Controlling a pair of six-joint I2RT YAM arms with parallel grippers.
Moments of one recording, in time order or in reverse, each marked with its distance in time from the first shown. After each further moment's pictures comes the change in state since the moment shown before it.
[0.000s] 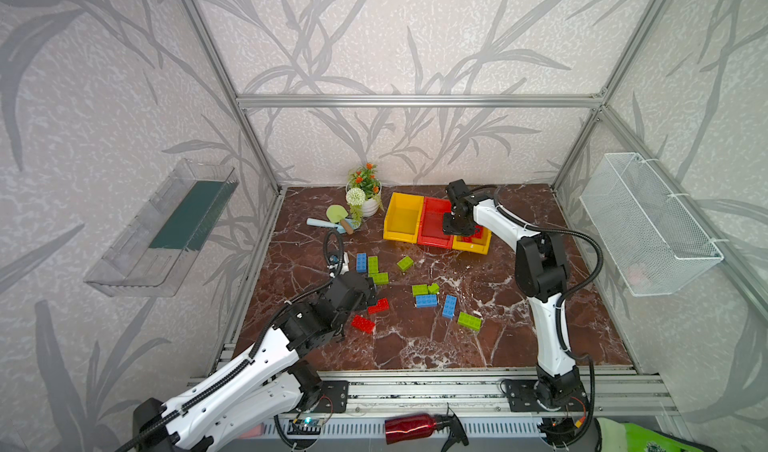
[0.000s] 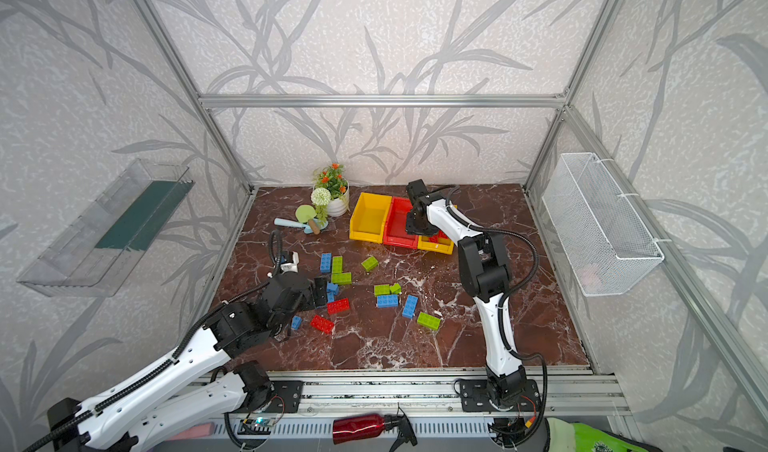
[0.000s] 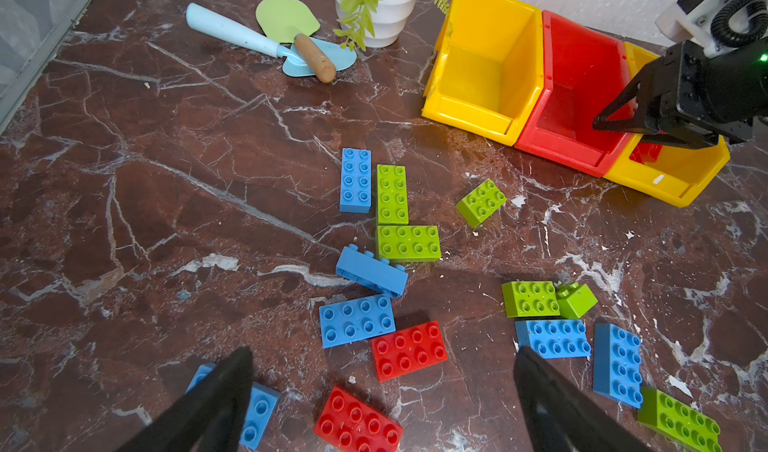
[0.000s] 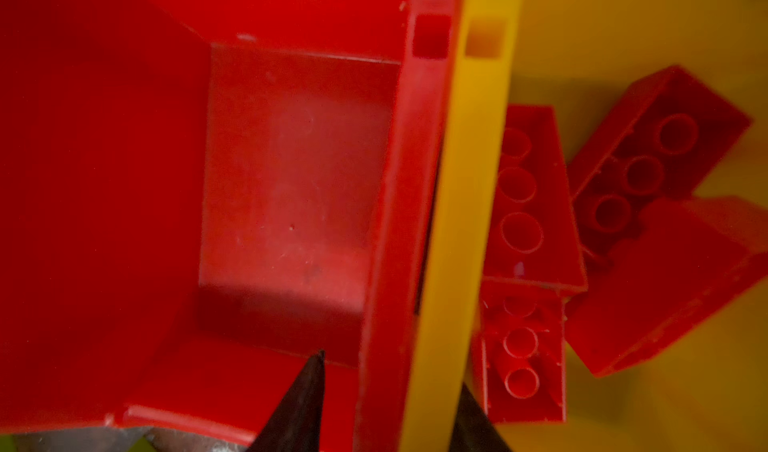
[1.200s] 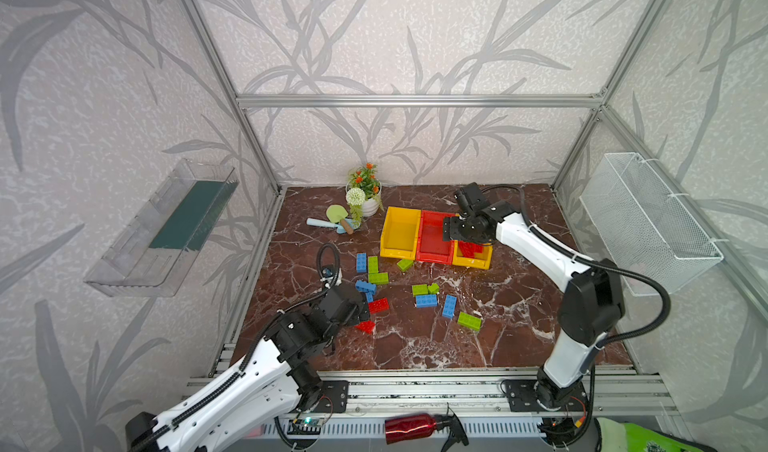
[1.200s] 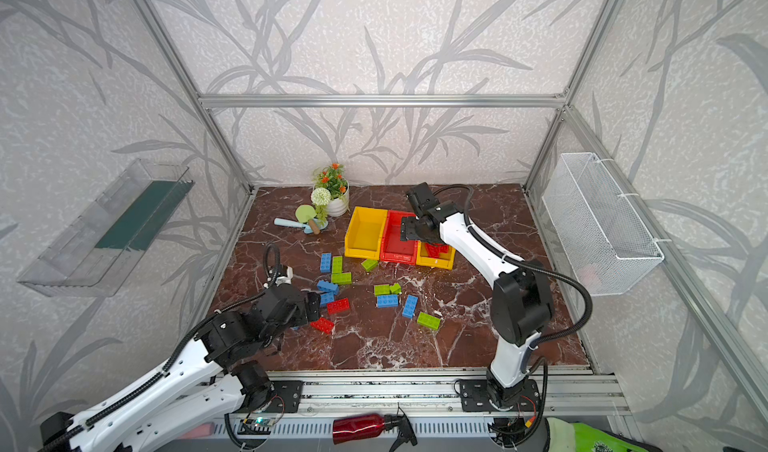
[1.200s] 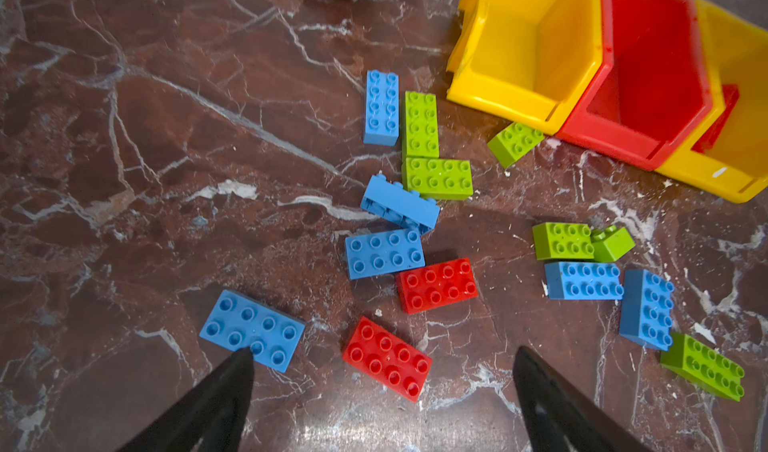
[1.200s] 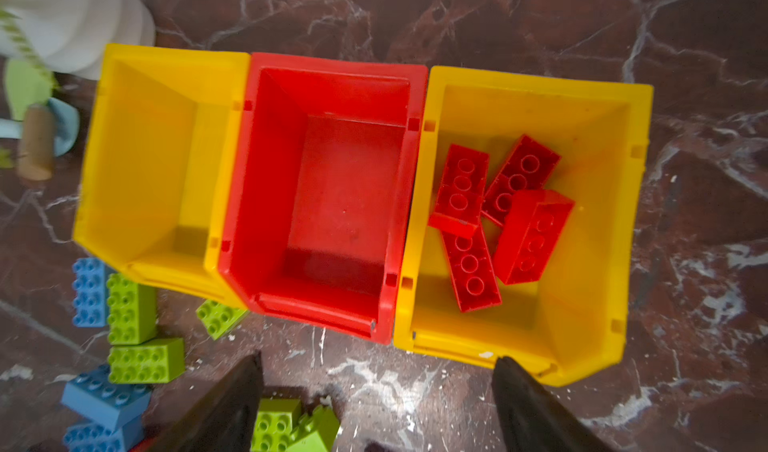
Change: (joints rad) left arm -0.013 -0.067 -0.064 -0.146 0.082 -0.091; right arm 0.117 -0.512 -0.368 0.024 0.052 0.035
